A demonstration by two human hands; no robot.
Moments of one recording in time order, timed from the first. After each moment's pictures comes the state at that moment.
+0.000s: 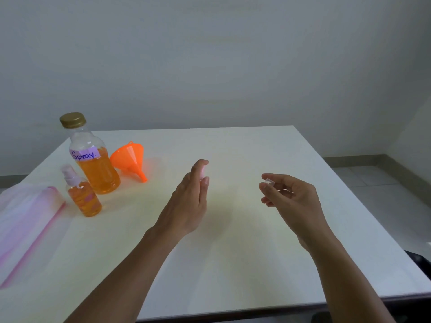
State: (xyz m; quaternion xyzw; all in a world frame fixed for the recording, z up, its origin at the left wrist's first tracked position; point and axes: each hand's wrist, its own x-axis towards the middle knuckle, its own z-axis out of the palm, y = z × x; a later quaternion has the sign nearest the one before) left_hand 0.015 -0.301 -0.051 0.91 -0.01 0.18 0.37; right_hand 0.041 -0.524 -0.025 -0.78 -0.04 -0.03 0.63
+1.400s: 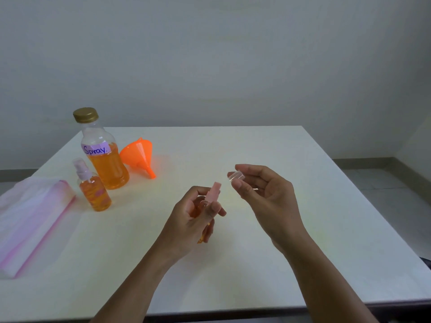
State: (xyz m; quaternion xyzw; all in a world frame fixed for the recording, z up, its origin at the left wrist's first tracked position) left_hand -0.034 -0.299 -0.049 0.76 0.01 0.07 0.65; right_hand 0.023 -0.467 -0.019 -0.72 -0.16 -0.01 0.67
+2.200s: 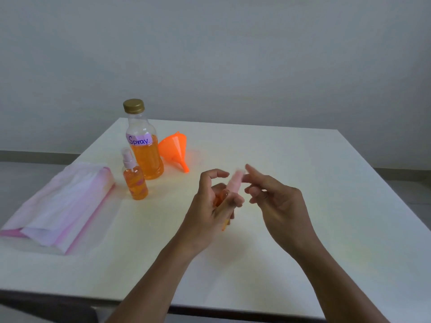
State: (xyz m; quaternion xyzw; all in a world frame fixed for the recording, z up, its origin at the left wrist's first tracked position) left_hand -0.039 -0.263 -0.053 0.76 -0.01 0.14 0.63; right_hand 0.015 -0.420 -0.038 -0.76 -0.29 -0.06 0.57
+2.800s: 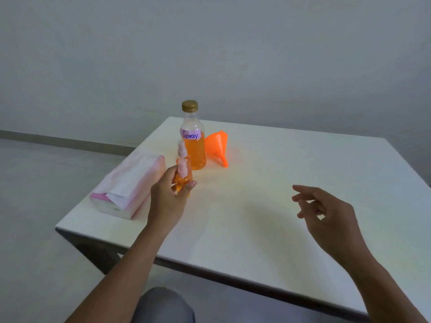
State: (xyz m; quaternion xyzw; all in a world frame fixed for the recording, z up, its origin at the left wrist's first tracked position) left_hand -0.105 -0.151 -0.063 0.81 0.23 0.34 0.43; right_hand 0.000 -0.452 -0.044 -0.85 -0.23 -0.06 0.47
